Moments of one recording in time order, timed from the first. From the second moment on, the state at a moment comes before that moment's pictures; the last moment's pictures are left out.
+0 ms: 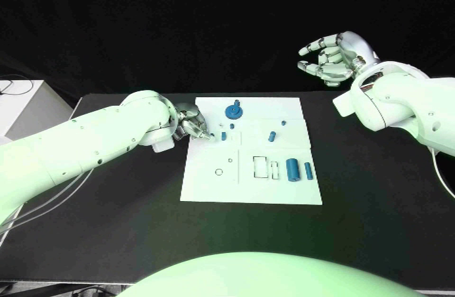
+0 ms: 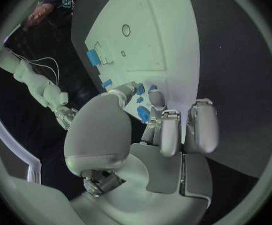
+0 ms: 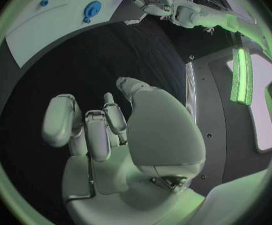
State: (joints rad) left arm 1.11 -0.69 0.14 1.29 -1.16 0.17 -0.40; left_hand 1.18 -0.22 0.41 0.21 0.24 0.74 0.10 0.65 0.83 1.11 0.03 1.05 0.75 1.47 -0.05 1.54 1.31 0.06 1.43 0.06 1.39 1.30; right arm 1.40 -0.81 -0.14 1.37 -0.71 -0.53 0.14; right_hand 1.38 -0.20 0.43 0.20 0.31 0.80 0.18 0.26 0.29 1.26 0.10 1.37 1.23 1.46 0.01 1.47 1.31 0.08 1.44 0.11 1.15 1.23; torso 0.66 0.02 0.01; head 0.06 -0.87
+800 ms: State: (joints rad) left arm 1.10 -0.71 0.19 1.31 -1.15 0.02 -0.06; left_hand 1.36 -0.19 0.62 0.01 0.20 0.75 0.15 0.43 0.50 0.90 0.09 0.62 0.30 1.10 0.02 0.89 0.84 0.17 1.05 0.10 0.84 0.69; right arm 1.39 -0.81 -0.14 1.35 -0.71 -0.53 0.14; right_hand 1.37 -0.21 0.46 0.18 0.31 0.79 0.18 0.27 0.29 1.09 0.10 1.22 1.02 1.46 0.01 1.36 1.26 0.12 1.37 0.11 0.97 1.09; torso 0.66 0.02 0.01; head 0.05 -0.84
